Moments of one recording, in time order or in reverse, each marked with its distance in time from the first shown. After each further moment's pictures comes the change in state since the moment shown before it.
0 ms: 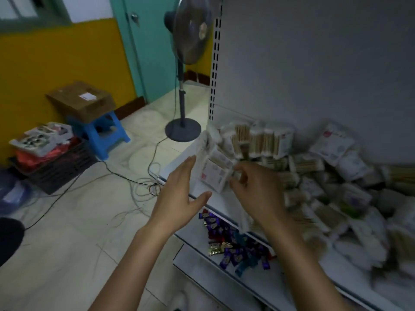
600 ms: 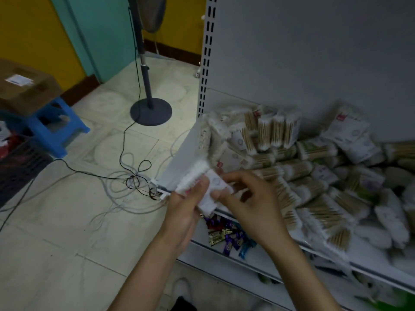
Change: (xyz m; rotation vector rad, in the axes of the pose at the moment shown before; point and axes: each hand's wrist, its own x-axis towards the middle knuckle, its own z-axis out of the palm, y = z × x) left_hand 0.031 -0.032 0.001 -1.421 -0.131 -0.467; right_hand 0.002 -0.067 0.041 0.538 0.003 0.266
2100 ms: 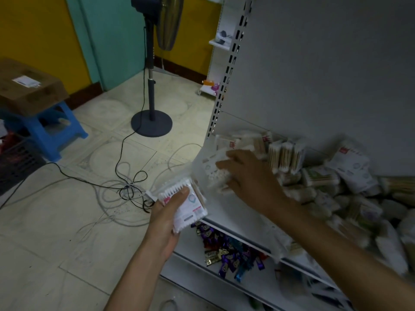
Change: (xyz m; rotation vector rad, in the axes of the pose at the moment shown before) left_hand 0.015 0.027 -0.050 -0.157 0.122 -0.086; right_hand 0.096 0.018 0.007 -0.886 -0.244 -0.522
